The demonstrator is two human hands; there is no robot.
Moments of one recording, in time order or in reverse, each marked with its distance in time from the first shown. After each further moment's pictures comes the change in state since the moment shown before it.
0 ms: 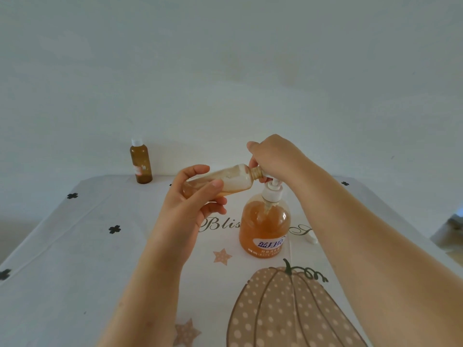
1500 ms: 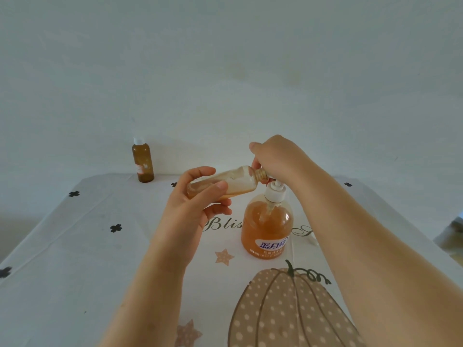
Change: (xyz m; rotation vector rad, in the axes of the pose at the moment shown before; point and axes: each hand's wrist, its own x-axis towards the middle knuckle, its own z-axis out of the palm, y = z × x) left_hand -0.003 0.001 0.002 -0.006 0.020 -0.047; right_hand 0.000 0.001 0.002 0.006 0.034 0.000
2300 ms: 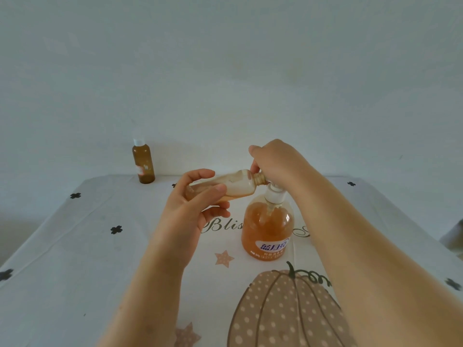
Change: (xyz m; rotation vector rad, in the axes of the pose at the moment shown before) left_hand 0.004 -0.003 -0.003 0.016 -0.013 0.013; right_hand 0.002 0.005 0.004 -0.024 -0.005 -0.008
